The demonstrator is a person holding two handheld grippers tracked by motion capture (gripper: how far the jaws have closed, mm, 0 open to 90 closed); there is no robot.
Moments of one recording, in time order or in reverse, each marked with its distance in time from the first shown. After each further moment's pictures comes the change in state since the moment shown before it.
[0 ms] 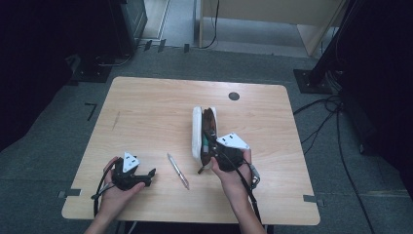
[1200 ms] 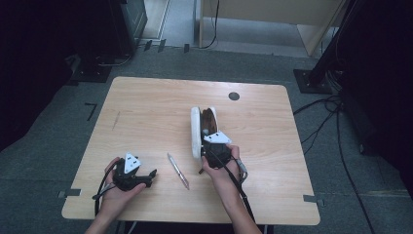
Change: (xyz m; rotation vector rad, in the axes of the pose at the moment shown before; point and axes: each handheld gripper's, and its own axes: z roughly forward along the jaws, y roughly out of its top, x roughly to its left) left arm -0.003 -0.001 0.001 0.002 -0.009 0.020; right arm 0.016 -0.005 0.036 0.150 -0.046 -0.043
